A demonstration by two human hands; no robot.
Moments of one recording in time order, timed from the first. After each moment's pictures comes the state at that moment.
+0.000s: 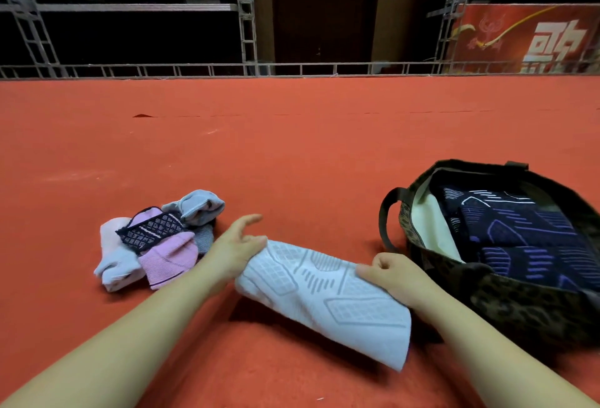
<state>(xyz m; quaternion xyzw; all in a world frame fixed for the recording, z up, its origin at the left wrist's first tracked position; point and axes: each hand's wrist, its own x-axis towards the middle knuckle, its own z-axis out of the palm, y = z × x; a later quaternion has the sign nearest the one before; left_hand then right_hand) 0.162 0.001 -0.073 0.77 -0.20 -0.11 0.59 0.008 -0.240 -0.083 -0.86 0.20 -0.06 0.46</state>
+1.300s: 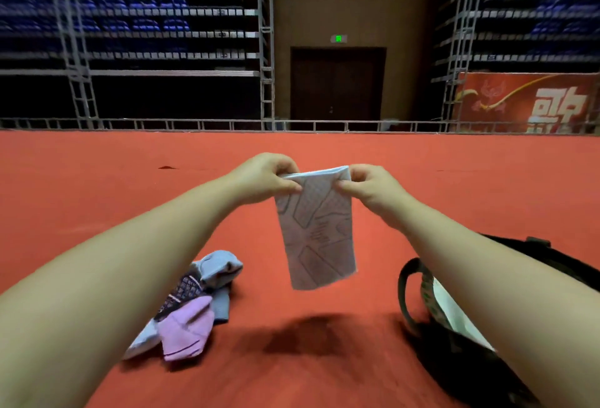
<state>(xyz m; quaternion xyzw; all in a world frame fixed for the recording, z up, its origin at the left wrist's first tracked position) 0.204 -0.023 0.141 0.86 -0.41 0.09 0.29 0.123 -0.223 0.109 -0.84 -0.04 -0.25 0.48</state>
